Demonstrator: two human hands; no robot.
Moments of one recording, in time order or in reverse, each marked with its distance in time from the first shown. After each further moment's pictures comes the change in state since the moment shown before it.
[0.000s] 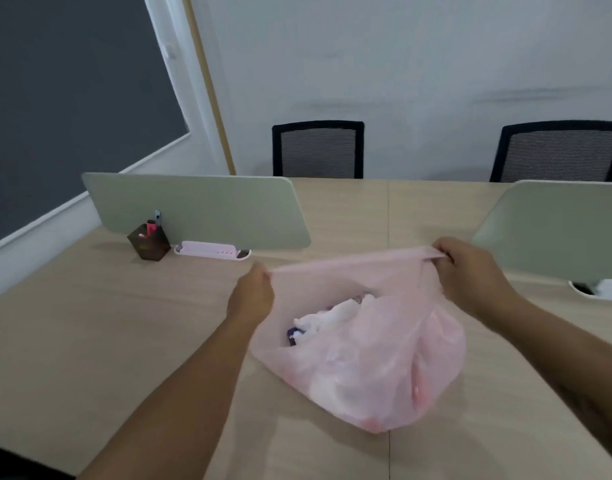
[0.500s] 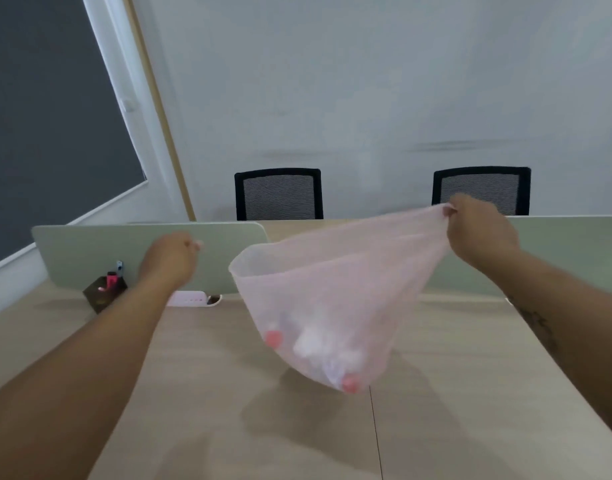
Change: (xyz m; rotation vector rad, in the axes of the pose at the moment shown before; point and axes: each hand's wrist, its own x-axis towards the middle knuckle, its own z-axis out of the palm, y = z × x) left_hand 0.087 0.024 -0.151 0.172 0.114 0.100; right_hand 0.043 -0.029 -0.094 -0.353 0.313 0.180
